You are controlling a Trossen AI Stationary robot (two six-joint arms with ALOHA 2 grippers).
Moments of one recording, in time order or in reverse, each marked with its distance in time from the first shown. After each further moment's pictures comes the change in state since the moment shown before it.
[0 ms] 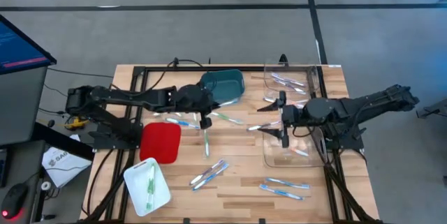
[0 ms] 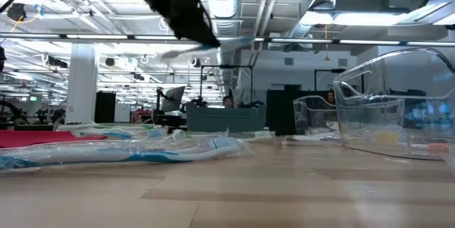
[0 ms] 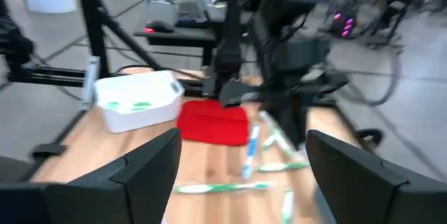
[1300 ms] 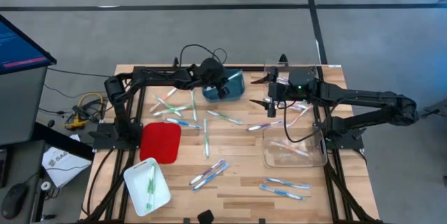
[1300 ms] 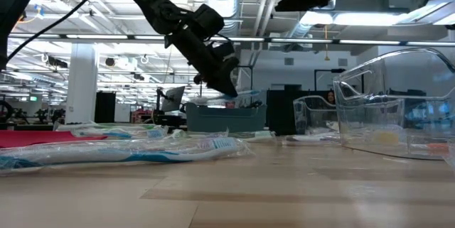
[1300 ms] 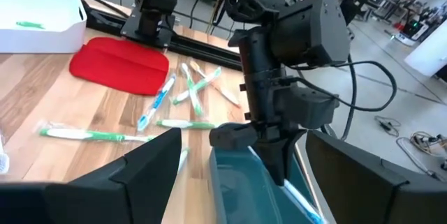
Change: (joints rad) left arm 0.326 0.453 0.234 0.153 0.093 -0.029; right arm -0.493 0.116 0.000 0.012 -0.316 -0.351
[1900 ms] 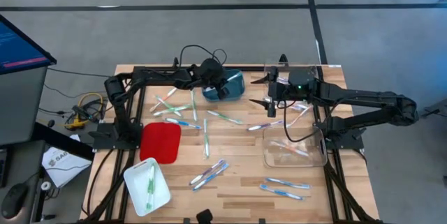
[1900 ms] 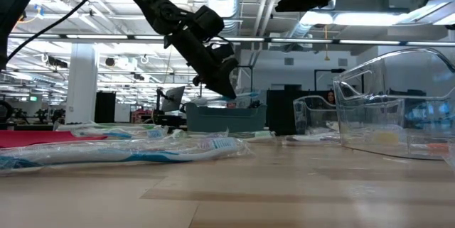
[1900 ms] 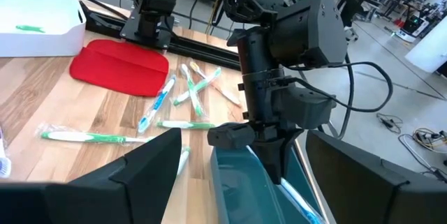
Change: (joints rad) left arm 0.009 0.001 0.000 -0.025 0.005 -0.005; right arm 0.000 0.000 0.000 0.001 0.000 0.017
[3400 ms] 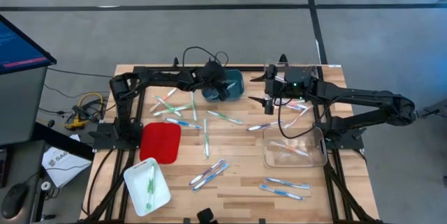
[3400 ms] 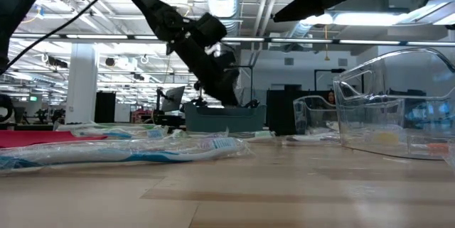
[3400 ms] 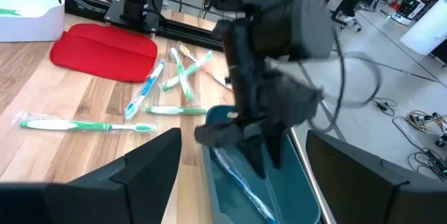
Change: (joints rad) left arm -0.003 0.047 -0.002 0.043 -0.046 0.034; right arm -0.042 0.043 0.001 0.000 0.000 0.000
